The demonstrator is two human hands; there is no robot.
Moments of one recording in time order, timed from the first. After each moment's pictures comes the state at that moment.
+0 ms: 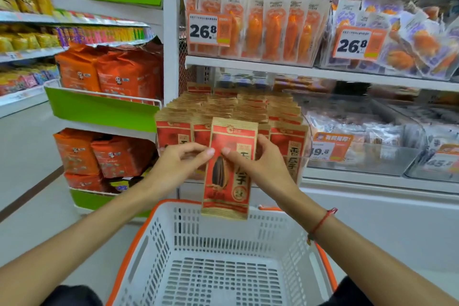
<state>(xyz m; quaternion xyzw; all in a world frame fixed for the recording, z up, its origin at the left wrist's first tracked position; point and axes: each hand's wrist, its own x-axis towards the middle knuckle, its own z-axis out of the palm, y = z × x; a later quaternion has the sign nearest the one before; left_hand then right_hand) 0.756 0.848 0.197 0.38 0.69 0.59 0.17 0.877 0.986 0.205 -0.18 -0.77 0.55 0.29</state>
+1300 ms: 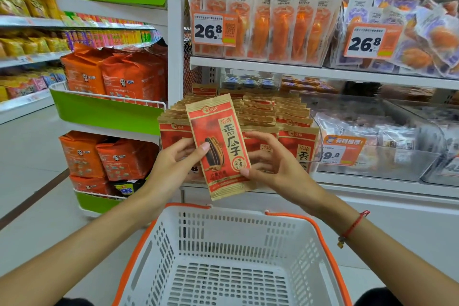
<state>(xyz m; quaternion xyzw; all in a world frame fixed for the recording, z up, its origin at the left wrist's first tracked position) 0.757 0.846 0.195 0.30 0.66 0.67 0.17 0.891 1.013 0.205 -0.06 -0.80 0.57 0.19</state>
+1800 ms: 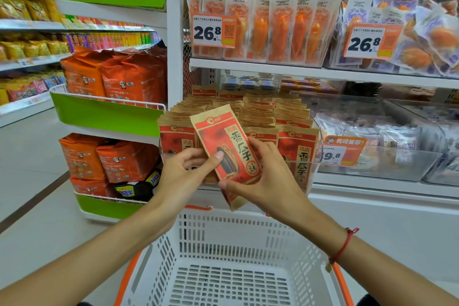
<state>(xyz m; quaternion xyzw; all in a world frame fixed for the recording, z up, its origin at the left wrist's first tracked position) 0.775 0.855 0.193 0.25 0.67 0.68 0.16 0.886 0.984 0.200 -0.14 -0.91 0.29 0.28</state>
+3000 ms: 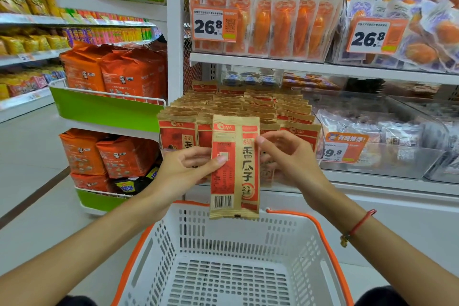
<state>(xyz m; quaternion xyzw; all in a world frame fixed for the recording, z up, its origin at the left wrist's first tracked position) 0.764 0.848 0.192 0.30 0.67 0.63 0.23 0.890 1.014 0.214 -0.20 -0.74 0.57 0.29</state>
